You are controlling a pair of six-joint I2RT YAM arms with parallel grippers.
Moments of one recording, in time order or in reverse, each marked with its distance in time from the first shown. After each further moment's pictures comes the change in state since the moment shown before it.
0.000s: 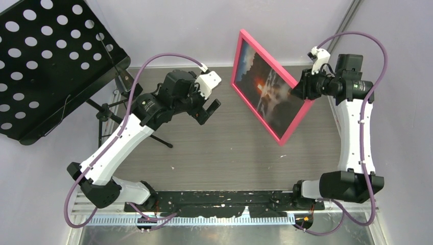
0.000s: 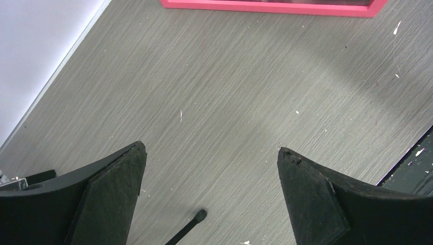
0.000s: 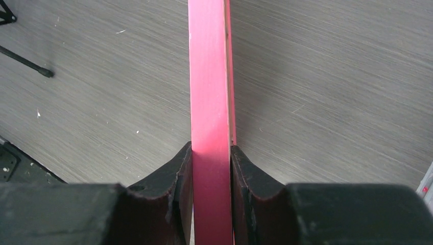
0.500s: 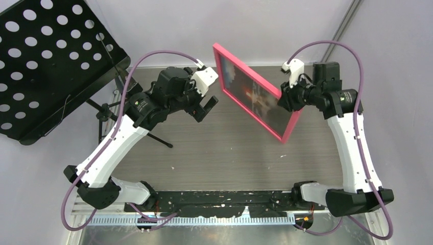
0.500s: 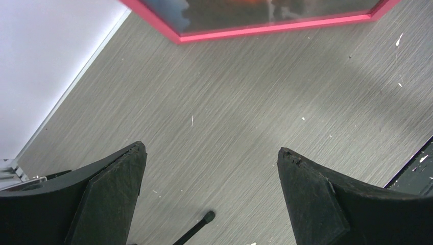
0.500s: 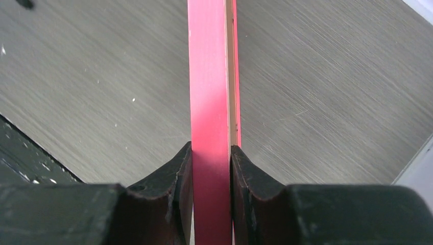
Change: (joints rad) left arm -0.001 -0.011 0.074 -0.033 -0.020 0.017; right arm 0.319 -0.118 -0.040 -0.072 0.237 -0.115
